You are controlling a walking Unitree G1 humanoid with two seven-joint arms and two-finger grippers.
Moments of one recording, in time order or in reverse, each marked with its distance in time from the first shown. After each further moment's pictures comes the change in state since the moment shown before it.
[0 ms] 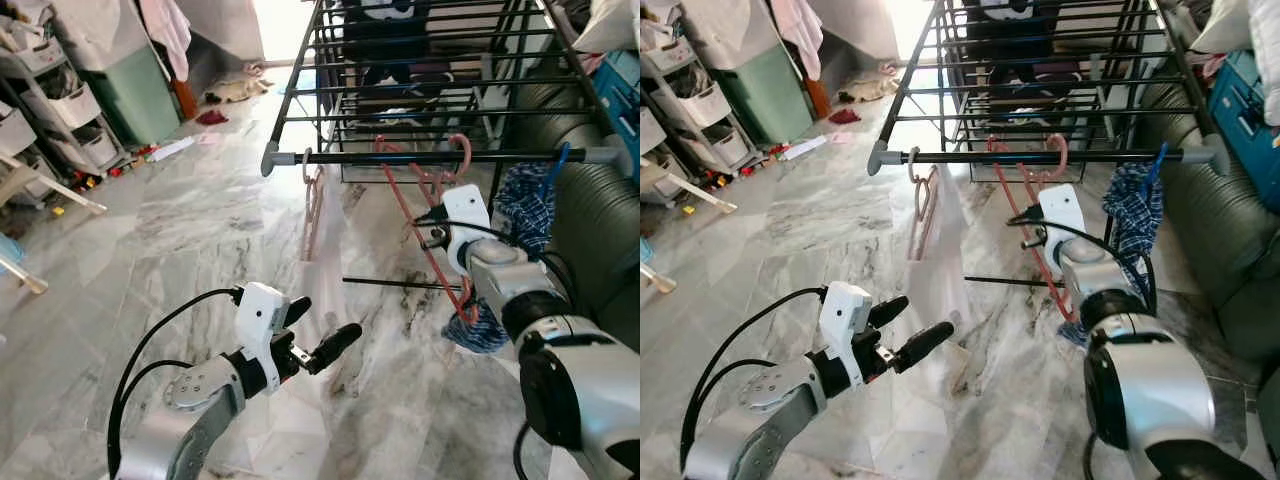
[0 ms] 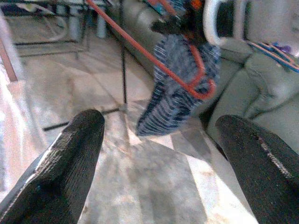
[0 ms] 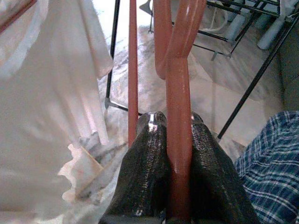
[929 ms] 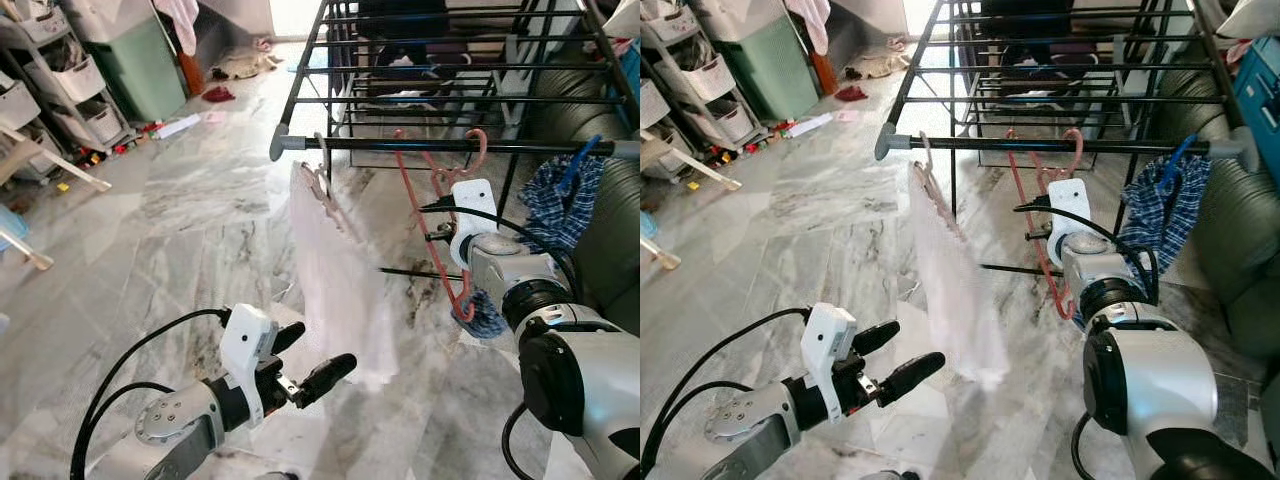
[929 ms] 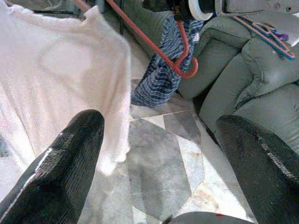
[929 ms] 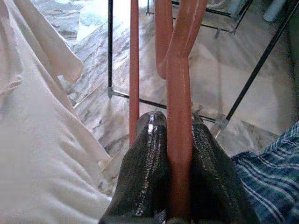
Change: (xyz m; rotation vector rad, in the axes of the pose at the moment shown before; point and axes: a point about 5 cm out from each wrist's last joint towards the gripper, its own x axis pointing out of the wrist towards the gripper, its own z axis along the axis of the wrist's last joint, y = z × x) left arm -0.030 -0.013 -0.003 -0.021 0.068 -0.009; right arm 0.000 -0.006 0.000 0.097 0.043 -0.053
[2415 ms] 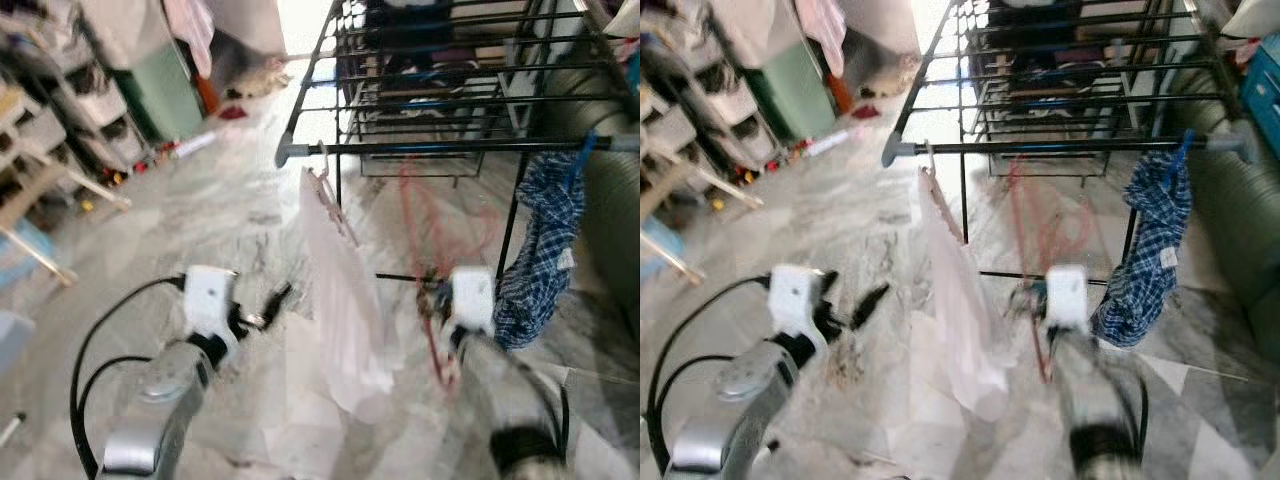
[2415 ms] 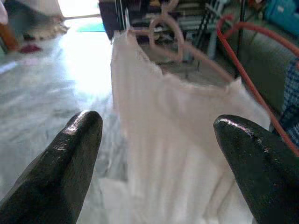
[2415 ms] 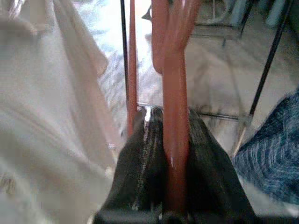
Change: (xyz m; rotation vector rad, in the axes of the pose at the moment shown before) left arm 0.014 0.072 0.017 0.117 -0.183 0.482; right arm -0.045 0.030 -0.115 0.098 -0.167 0.004
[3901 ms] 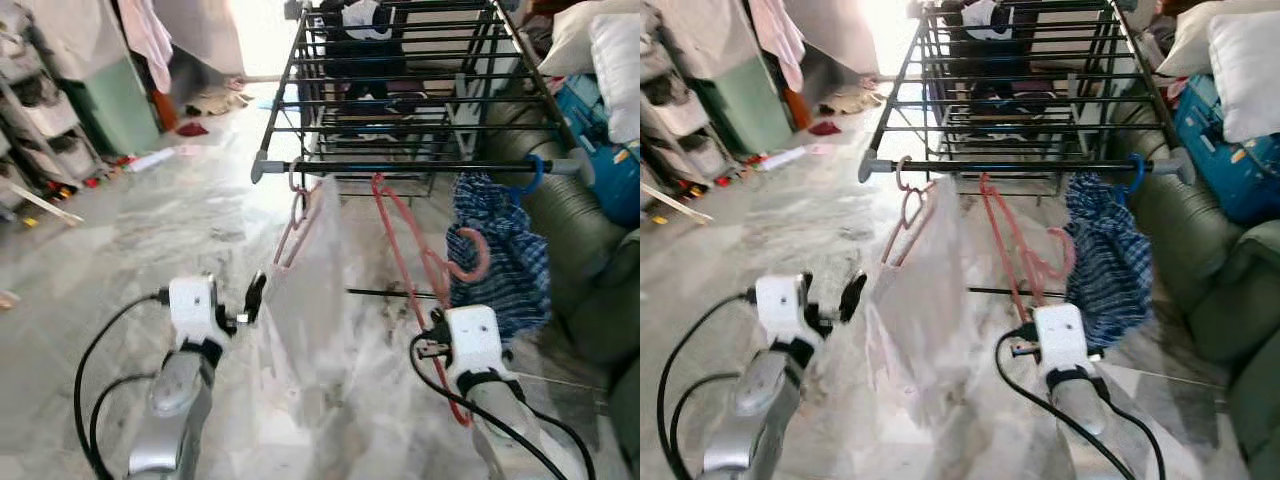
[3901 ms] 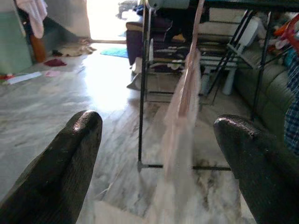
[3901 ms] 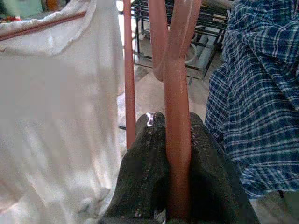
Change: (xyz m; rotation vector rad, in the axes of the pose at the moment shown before) left arm 0.000 0.010 -0.031 -0.045 -0.078 0.219; right arm -0.062 0.013 0.003 -0.125 -0.076 0.015
